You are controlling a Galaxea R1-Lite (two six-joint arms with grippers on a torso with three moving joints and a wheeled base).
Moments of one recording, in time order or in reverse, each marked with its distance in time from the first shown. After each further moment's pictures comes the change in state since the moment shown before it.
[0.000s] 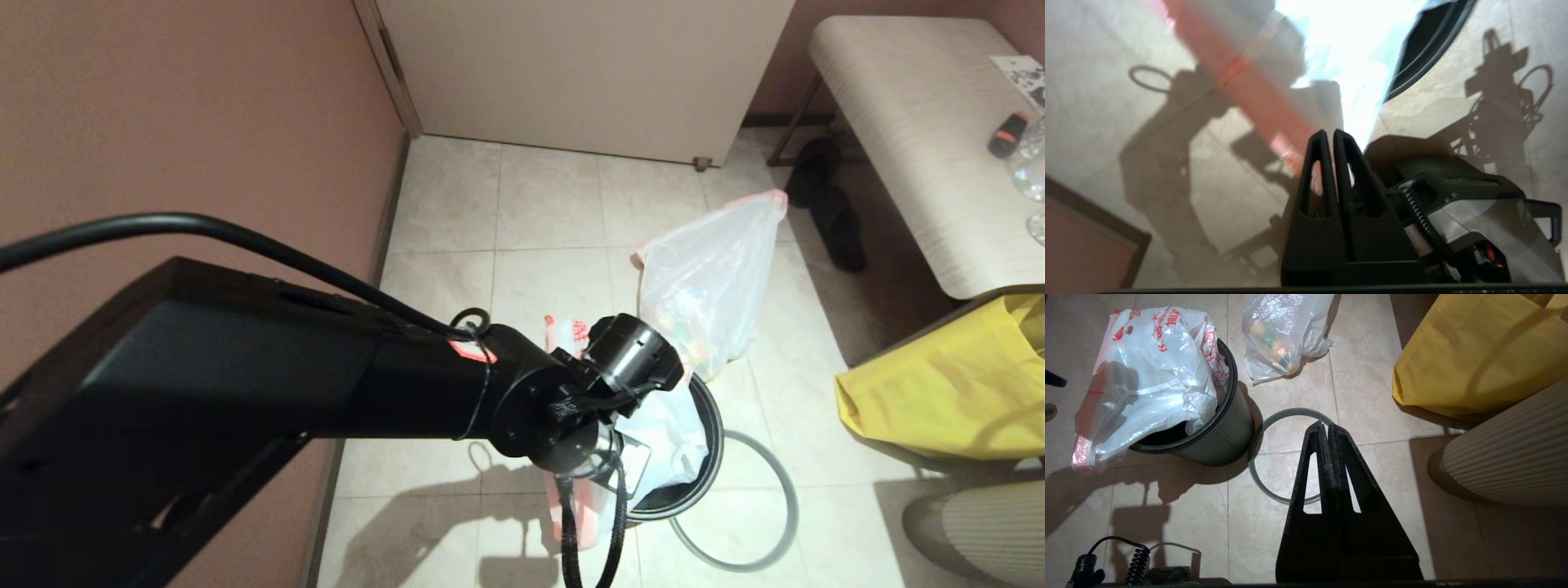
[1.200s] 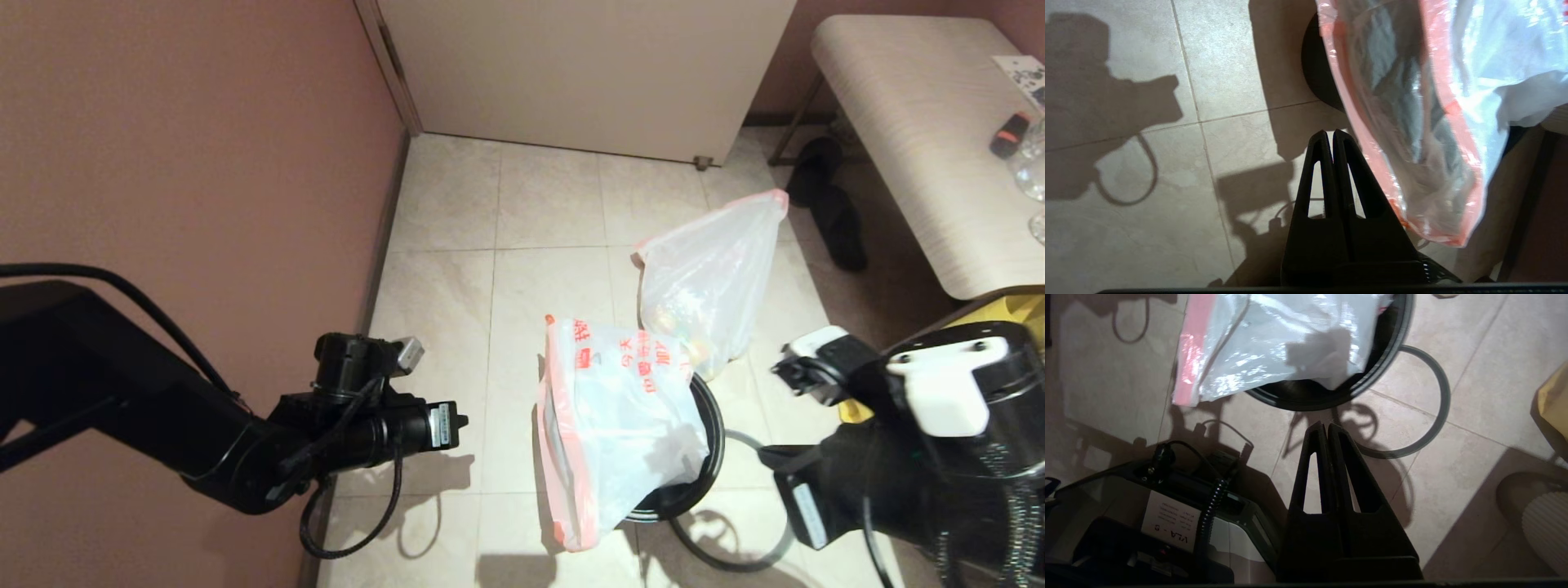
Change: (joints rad) left arm 0.579 -0.158 0.804 -1.013 -0.503 -0.066; right arm 0.756 1.457 -0.735 -0.038 -0.313 0.084
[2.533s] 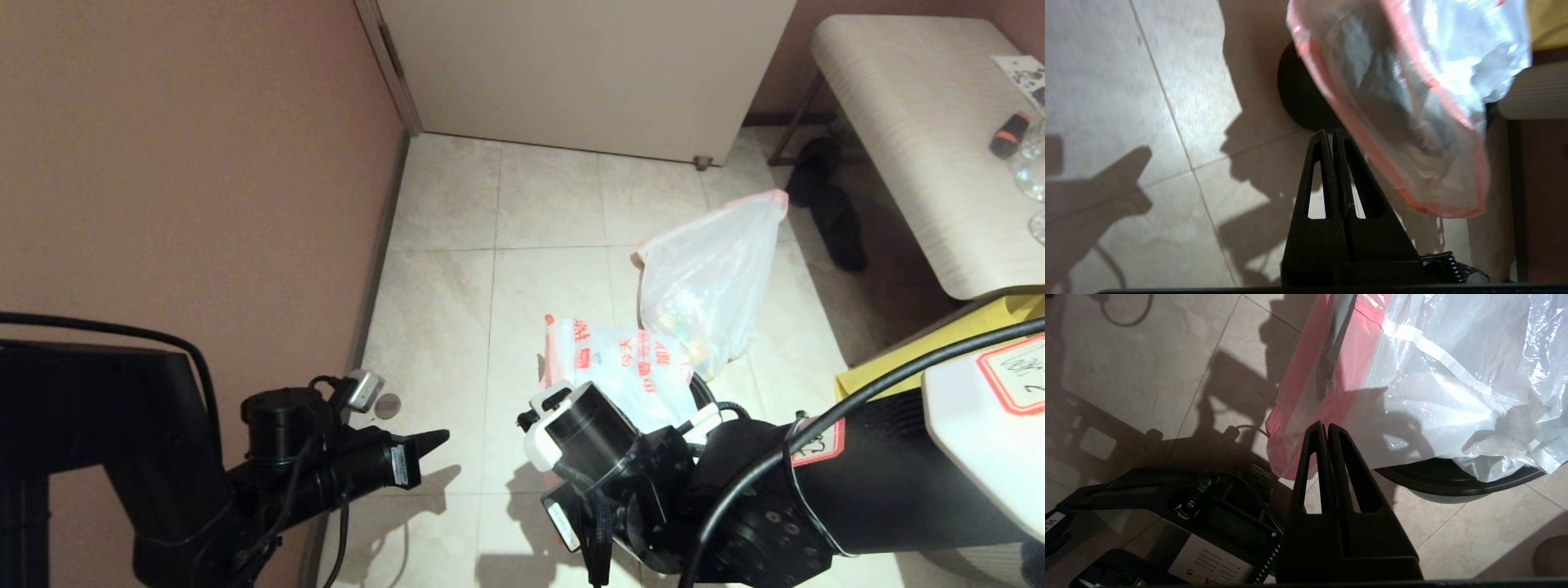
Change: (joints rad) left arm 0.144 0.126 0.365 -0.734 -0.275 0.100; right arm 0.199 0.603 -0.448 0.001 -0.068 0.031
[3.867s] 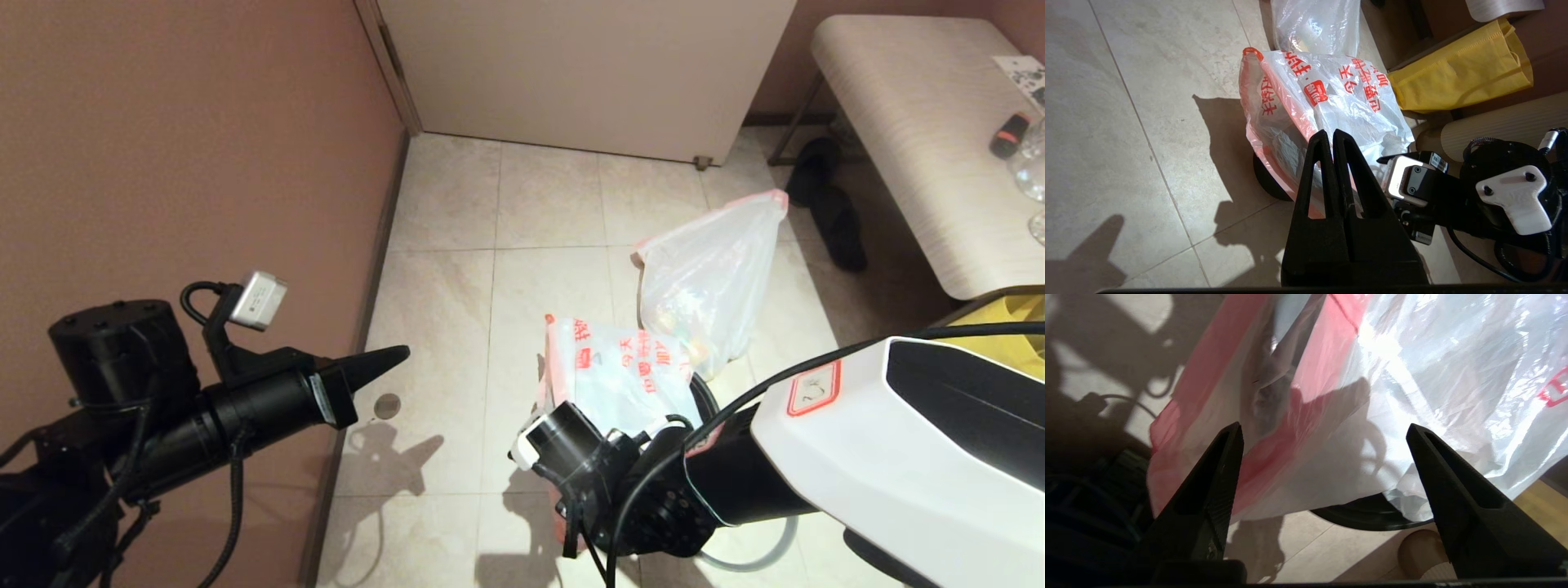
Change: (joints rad) left arm -0.001 -0.537 -0.093 0.388 -0.031 -0.001; right arm -0.058 0.202 -0.117 0.004 -0.189 -0.340
